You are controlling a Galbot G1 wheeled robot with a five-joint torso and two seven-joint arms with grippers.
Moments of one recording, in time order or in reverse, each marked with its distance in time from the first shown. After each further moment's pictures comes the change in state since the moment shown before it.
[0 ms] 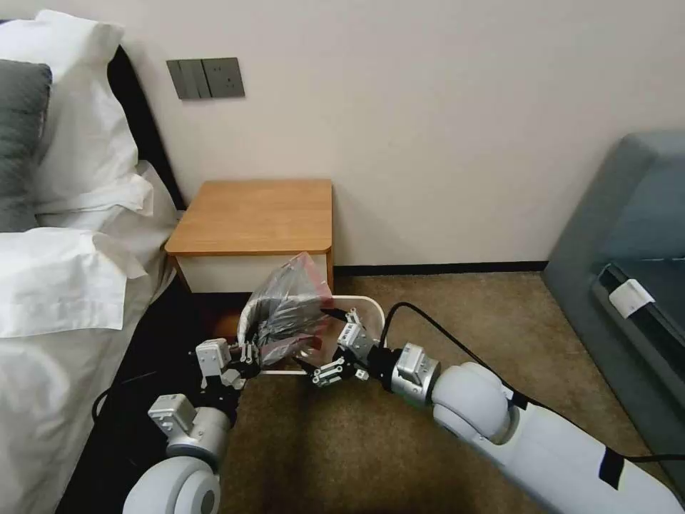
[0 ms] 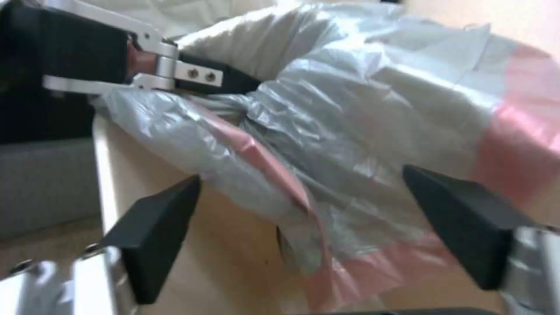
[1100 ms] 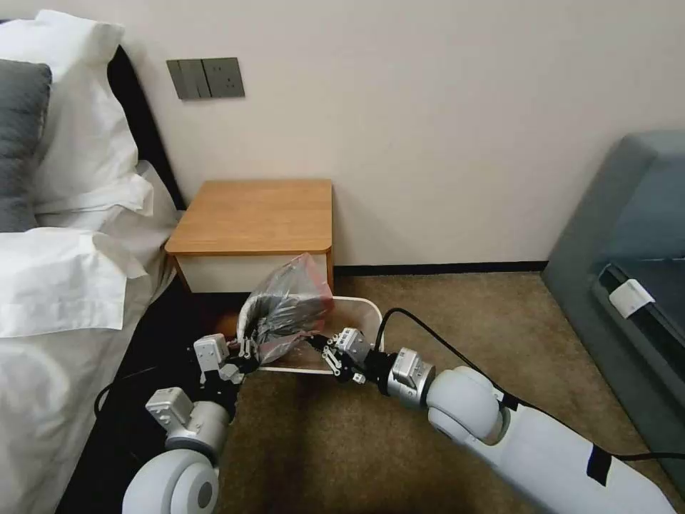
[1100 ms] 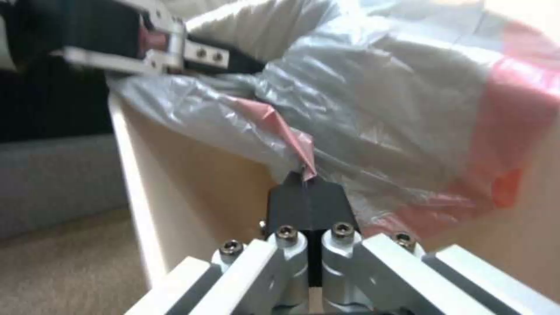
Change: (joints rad) left arm -0.022 0.003 -0.011 0.012 -0.035 0.013 -0.011; right arm -0.020 -0.016 -0.002 -0.004 0.010 0.032 0.015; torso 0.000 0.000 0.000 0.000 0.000
